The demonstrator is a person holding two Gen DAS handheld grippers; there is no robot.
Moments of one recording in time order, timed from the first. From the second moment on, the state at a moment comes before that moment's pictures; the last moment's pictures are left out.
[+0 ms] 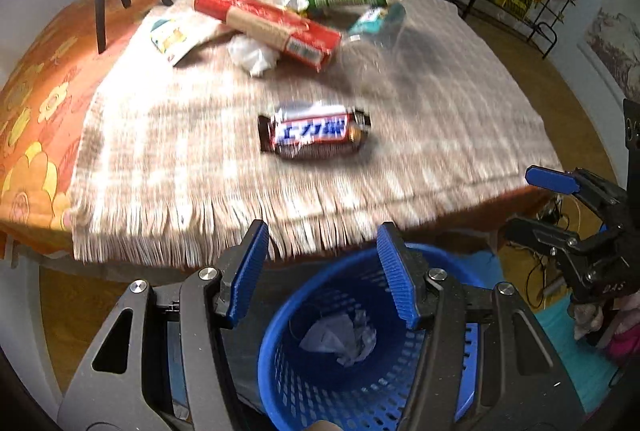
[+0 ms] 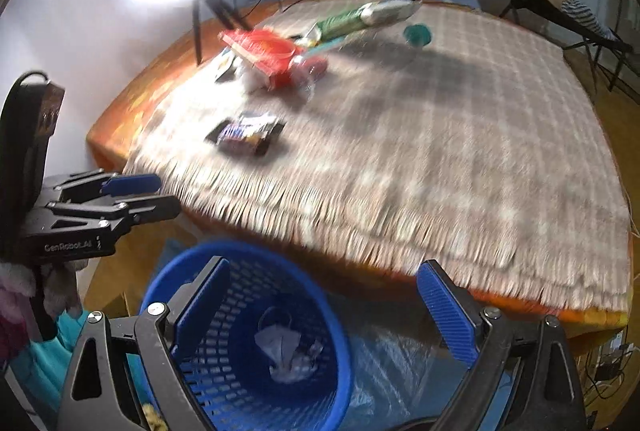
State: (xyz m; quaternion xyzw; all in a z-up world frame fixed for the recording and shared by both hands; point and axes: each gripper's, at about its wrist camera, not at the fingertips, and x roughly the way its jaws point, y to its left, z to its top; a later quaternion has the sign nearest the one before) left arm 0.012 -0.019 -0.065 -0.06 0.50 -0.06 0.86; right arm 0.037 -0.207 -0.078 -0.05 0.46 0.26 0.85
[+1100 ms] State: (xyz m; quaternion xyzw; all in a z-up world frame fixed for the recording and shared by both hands) left arm 0.139 0.048 -0.039 -0.19 0.46 0.02 0.87; right arm 0.232 -0.176 -0.012 0.03 0.38 0.24 0.90
